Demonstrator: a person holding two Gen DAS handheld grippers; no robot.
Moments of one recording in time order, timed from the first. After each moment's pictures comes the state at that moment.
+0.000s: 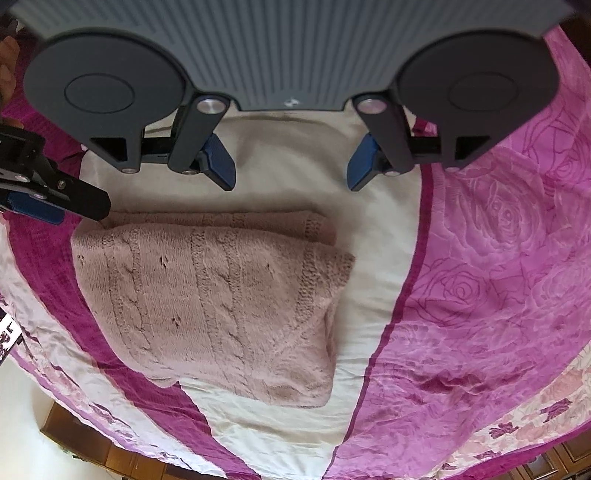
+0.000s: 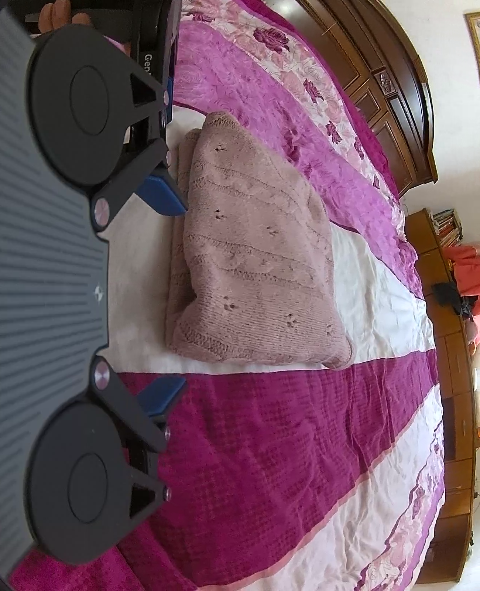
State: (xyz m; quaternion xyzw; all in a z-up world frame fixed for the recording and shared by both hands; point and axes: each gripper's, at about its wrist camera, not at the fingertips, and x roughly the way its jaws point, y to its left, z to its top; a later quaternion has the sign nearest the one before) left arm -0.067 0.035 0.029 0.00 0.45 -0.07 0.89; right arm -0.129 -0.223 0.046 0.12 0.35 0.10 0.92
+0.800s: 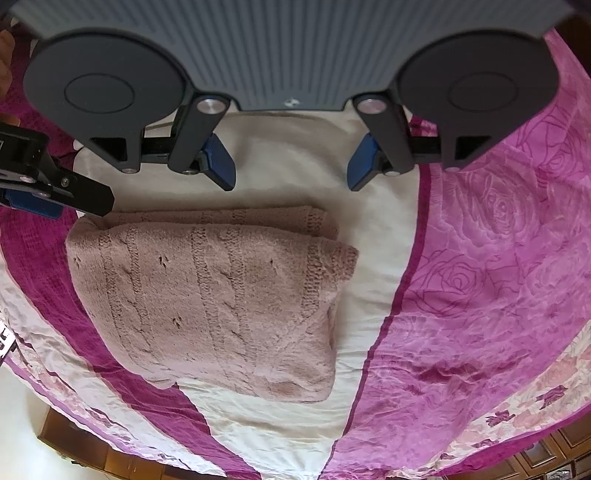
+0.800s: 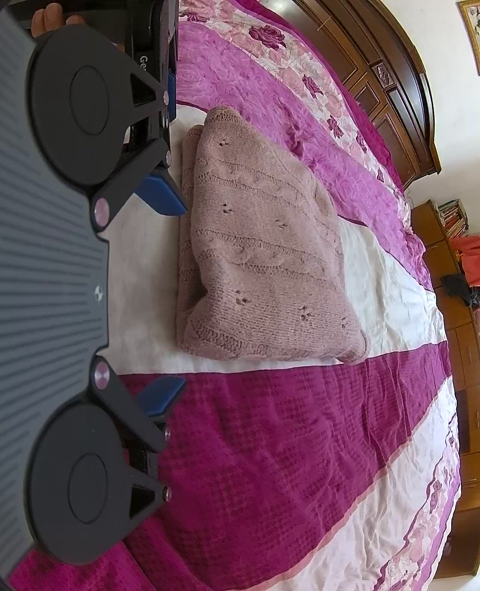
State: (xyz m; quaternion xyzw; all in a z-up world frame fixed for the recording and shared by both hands) left arm -0.067 0.027 0.030 0.02 0.44 -0.06 0.90; right arm -0.126 -0.226 0.039 0.14 0.37 0.09 0.92
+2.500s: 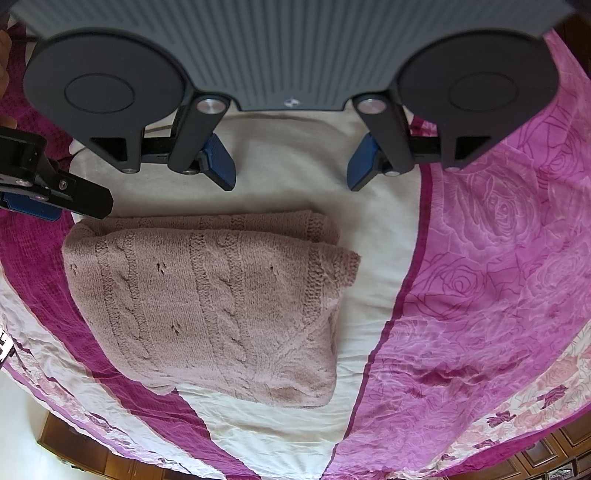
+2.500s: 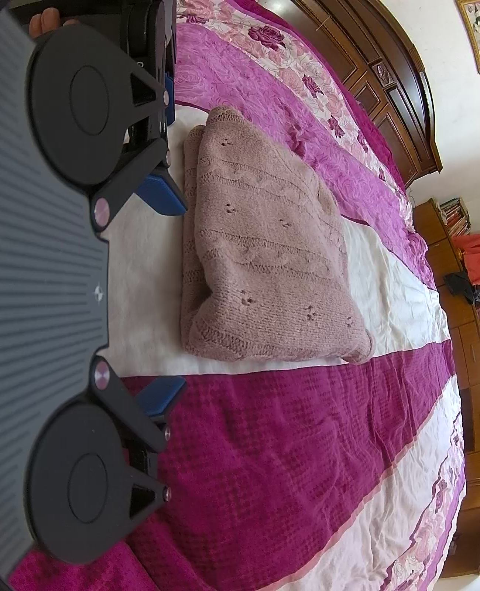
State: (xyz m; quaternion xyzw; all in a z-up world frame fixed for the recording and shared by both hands) left arm -0.067 0.027 0.027 0.02 0.44 -0.06 0.90; right arm -0.127 -0.226 0.037 0.14 0.37 0.09 0.91
